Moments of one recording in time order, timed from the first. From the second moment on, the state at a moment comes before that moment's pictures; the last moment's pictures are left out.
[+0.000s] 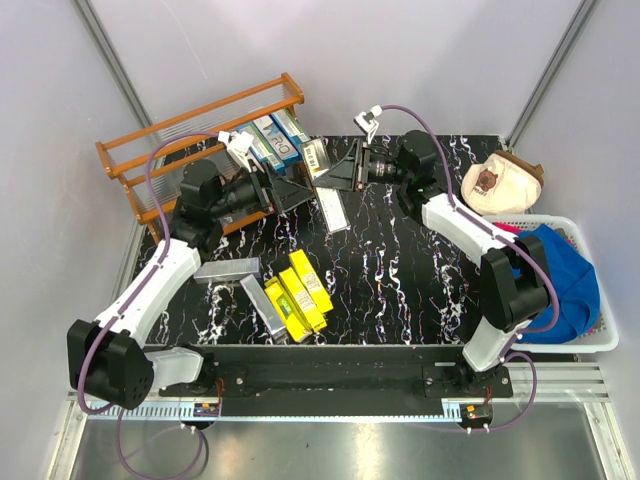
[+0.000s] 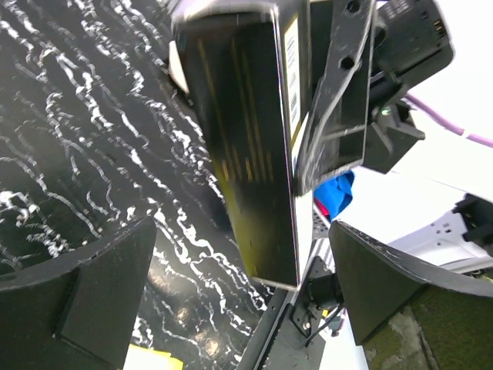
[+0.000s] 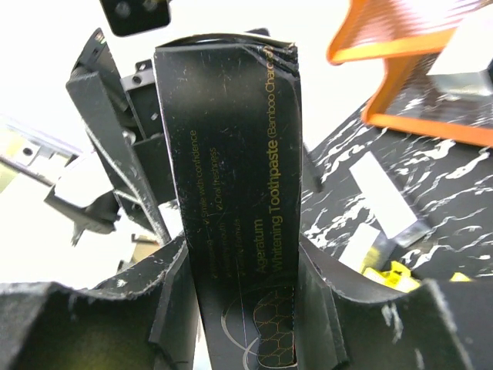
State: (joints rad) left arm -0.31 1.22 1.01 0.14 0.72 -0.68; right arm 0.43 1.72 1.31 0.56 -1.05 1.02
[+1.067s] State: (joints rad) left arm -0.28 1.28 0.96 0.50 0.79 -0.92; right arm 0.52 1.72 1.24 0.64 -1.14 1.05
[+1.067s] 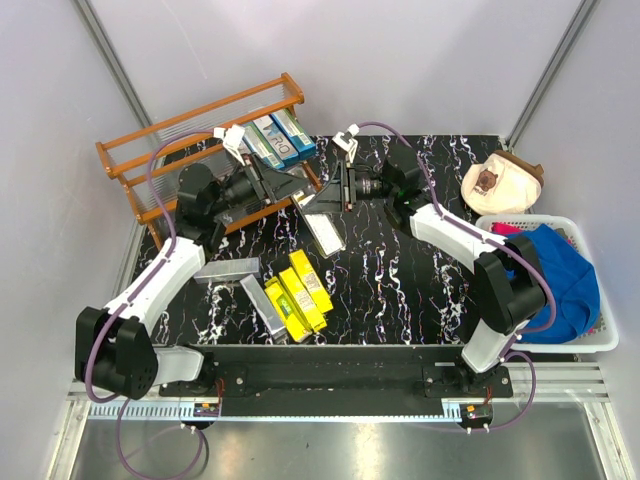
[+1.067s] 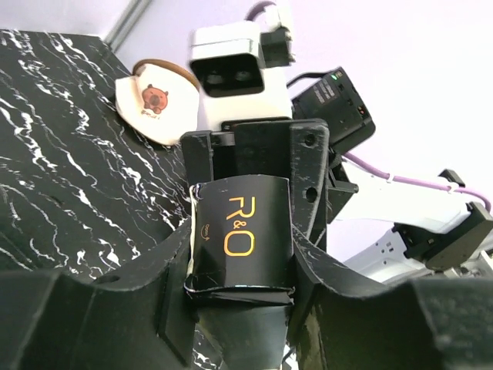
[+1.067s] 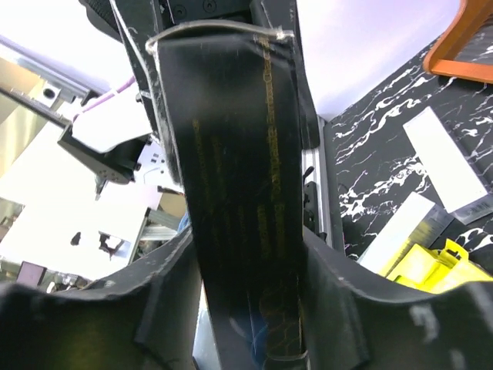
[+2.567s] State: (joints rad) left arm 0.30 1.31 0.72 1.22 0.87 -1.65; right arm 0.72 1.66 1.29 0.42 -0.54 1.07
